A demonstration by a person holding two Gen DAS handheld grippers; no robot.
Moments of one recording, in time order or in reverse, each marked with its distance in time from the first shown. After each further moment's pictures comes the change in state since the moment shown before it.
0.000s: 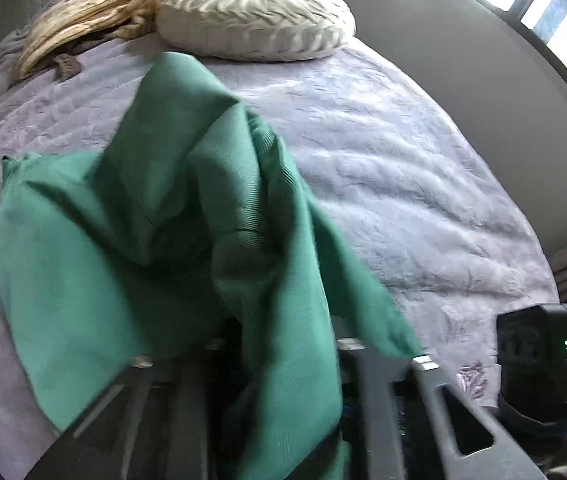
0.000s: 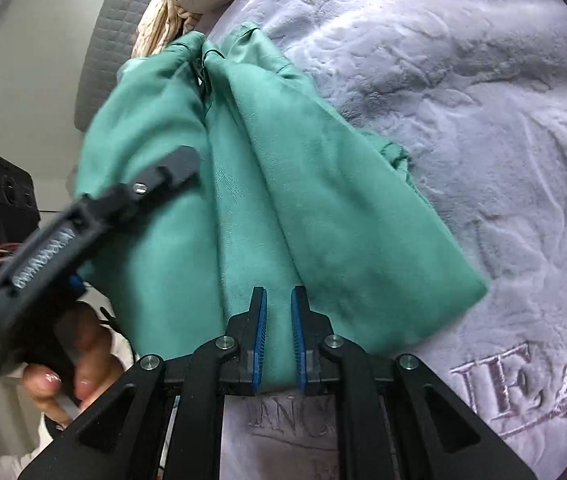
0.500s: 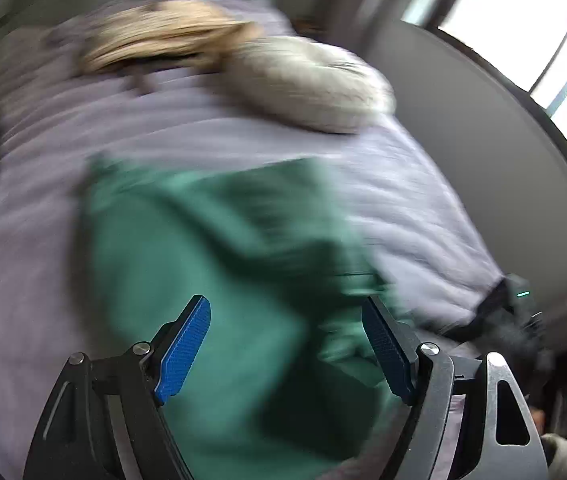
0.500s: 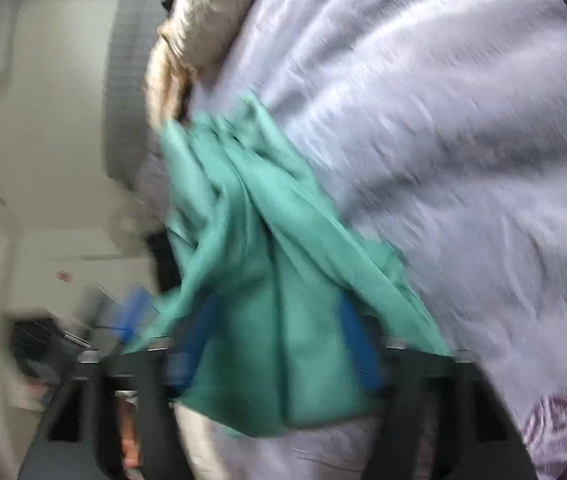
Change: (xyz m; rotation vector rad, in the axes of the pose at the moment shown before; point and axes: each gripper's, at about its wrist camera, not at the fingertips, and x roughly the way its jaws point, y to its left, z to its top) left arm -0.094 0.063 -0.023 -0.198 -0.179 0.057; right arm -0.048 -0.048 0.041 0.155 -0.084 0.232
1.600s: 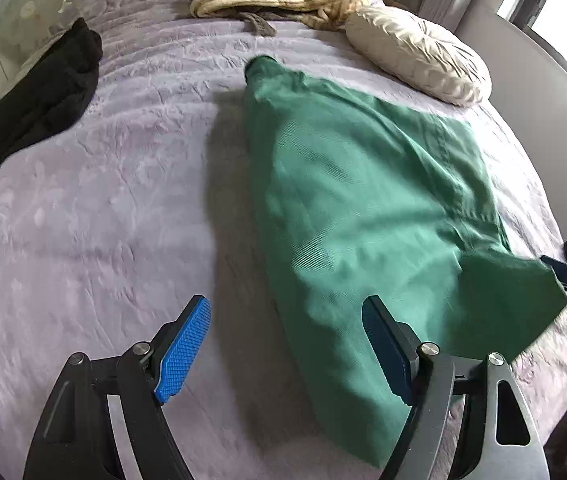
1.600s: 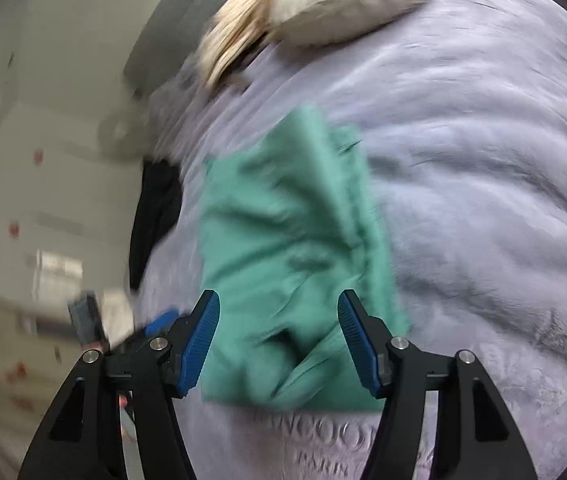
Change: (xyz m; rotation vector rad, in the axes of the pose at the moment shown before) left arm -0.005 0.045 -0.071 -0.128 0.102 0.232; right arm 0.004 0.114 0.024 -0.498 0.197 -0.244
